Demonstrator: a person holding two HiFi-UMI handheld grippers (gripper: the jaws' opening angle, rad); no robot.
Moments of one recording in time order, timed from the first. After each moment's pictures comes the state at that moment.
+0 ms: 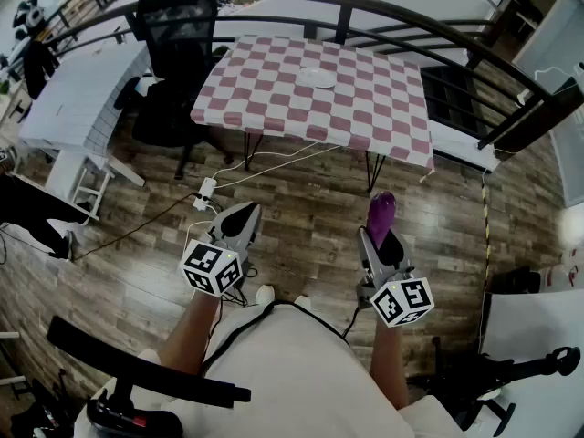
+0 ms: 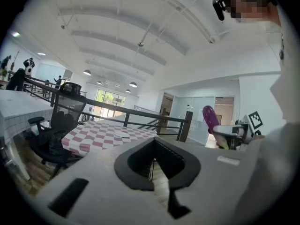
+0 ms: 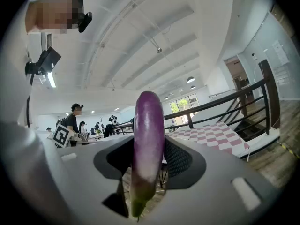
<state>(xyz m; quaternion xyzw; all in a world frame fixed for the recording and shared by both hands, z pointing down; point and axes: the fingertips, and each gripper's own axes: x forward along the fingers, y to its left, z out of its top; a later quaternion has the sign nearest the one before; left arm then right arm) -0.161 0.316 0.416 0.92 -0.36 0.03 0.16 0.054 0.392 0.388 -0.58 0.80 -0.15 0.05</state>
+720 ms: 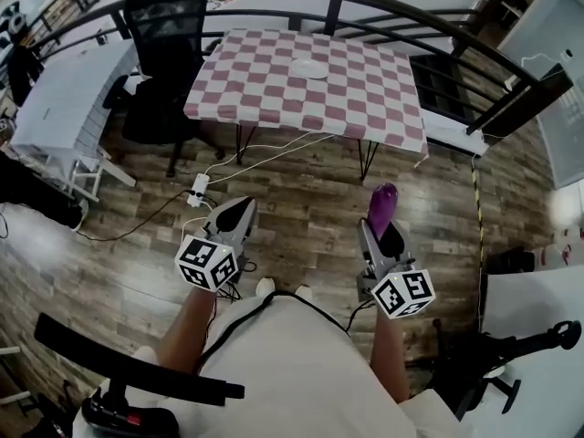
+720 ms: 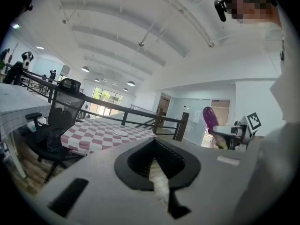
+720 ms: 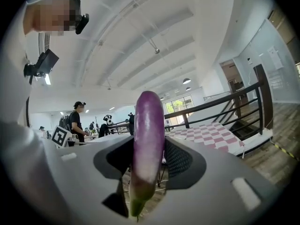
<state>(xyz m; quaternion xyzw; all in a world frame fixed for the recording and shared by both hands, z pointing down) -0.205 0.320 0.418 0.92 -0.34 0.03 0.17 0.019 0.404 0.386 -0.60 0.78 -0.15 0.05</state>
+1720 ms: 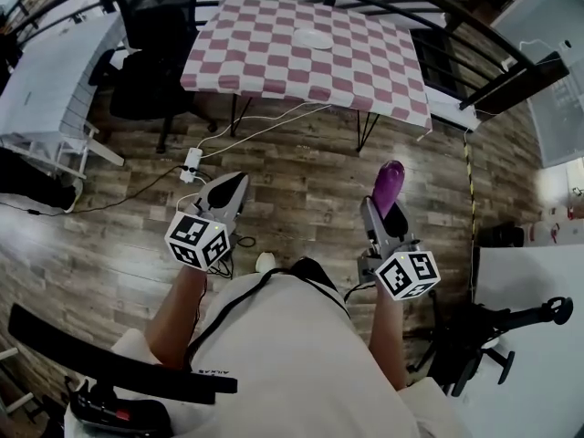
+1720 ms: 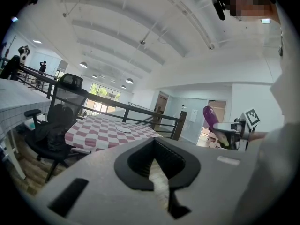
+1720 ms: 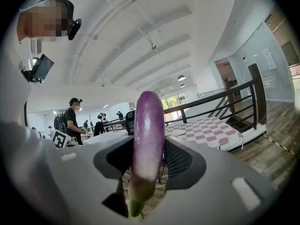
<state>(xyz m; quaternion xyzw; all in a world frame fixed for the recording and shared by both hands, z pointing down) -0.283 0.295 0.443 0.93 -0.31 0.04 0.18 -0.050 0.392 0.399 -0.63 0.75 -0.18 0.04</state>
